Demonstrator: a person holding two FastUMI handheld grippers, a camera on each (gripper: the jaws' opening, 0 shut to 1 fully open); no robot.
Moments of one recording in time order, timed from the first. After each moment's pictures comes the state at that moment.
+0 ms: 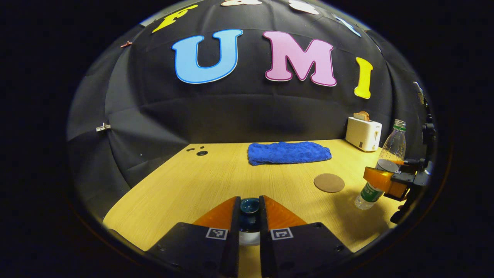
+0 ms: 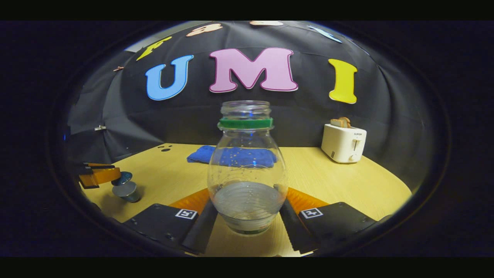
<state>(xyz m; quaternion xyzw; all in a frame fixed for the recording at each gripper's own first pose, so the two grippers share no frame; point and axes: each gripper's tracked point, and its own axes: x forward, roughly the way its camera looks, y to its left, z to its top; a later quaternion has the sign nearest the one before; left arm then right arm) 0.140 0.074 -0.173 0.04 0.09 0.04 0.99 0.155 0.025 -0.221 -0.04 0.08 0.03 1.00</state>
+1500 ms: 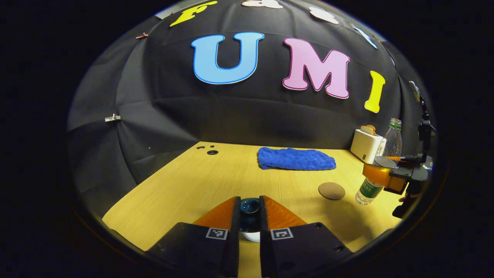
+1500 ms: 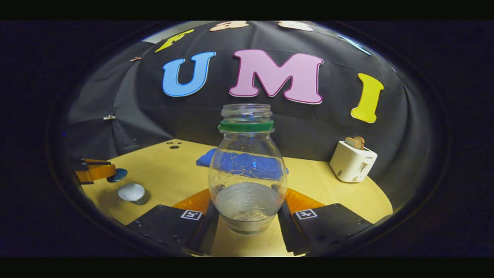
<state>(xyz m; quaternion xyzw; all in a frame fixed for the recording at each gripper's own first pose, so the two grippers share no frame) 0.118 0.101 -0.145 0.00 0.08 0.06 1.00 0.167 0.061 -0.169 -0.09 0.08 0.07 0.99</state>
